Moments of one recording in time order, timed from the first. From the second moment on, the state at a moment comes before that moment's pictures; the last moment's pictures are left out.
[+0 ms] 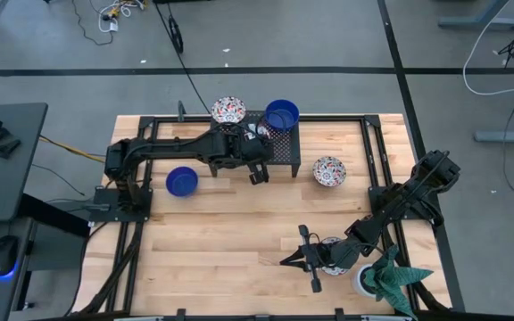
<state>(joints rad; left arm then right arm) 0.09 1.85 1.73 -0.84 -0.49 -0.07 0.70 1.62 0.74 0.58 0.48 0.20</state>
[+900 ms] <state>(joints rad) 0.12 1.85 1.73 -0.84 -0.35 -0.09 0.70 1.62 0.74 0.58 0.48 0.20</state>
